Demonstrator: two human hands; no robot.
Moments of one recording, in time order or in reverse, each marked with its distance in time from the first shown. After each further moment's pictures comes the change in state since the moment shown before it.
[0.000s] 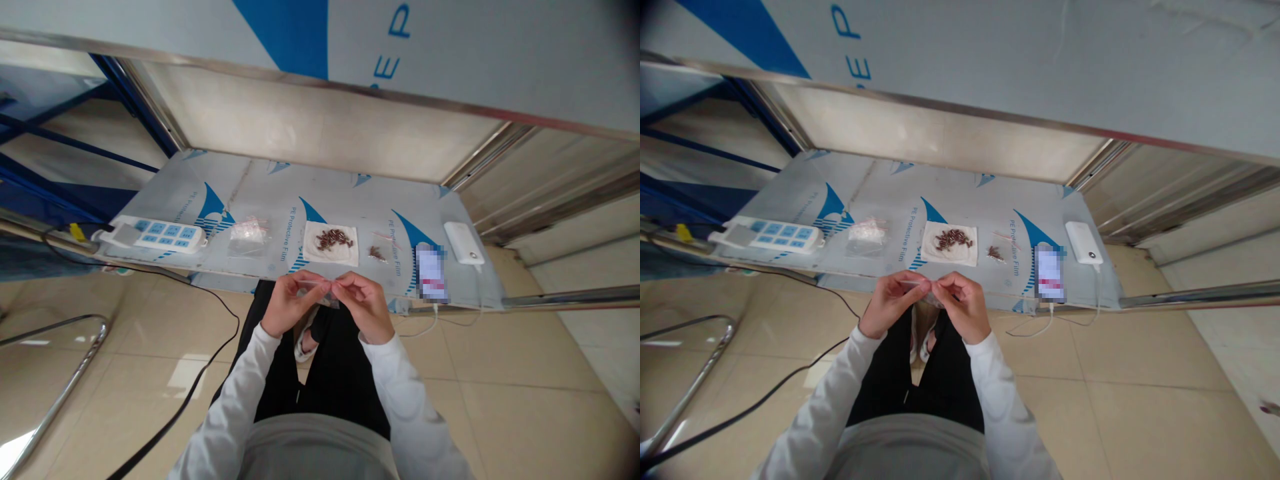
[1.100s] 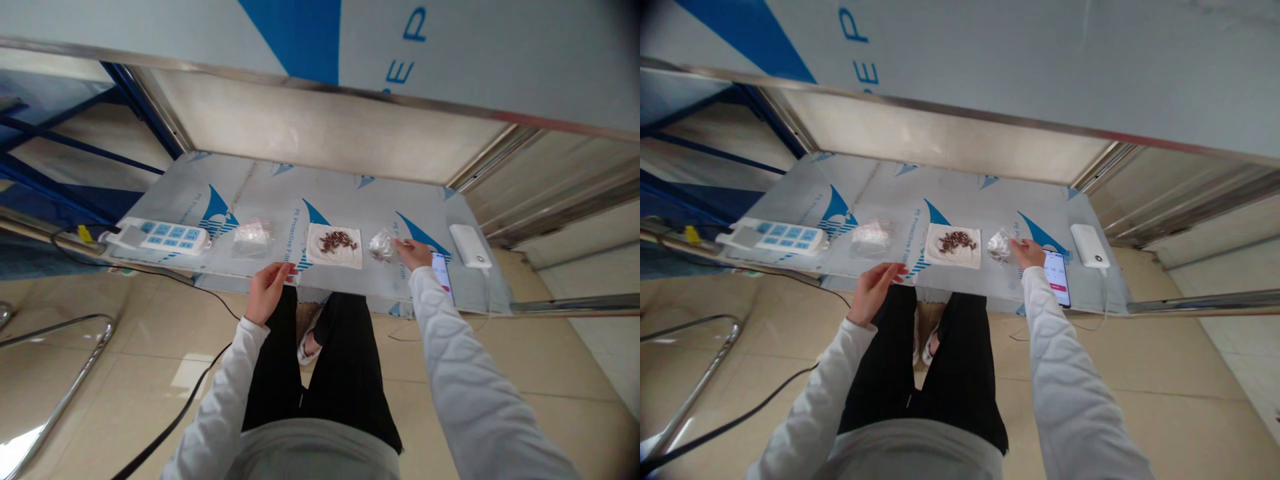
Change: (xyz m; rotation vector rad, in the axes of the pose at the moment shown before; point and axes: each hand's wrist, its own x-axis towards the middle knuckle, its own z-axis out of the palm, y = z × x) left_hand 0.019 -0.025 -0.055 0.330 0.249 -0.033; right_hand 0.119 0.047 -0.151 -0.536 0.653 0.256
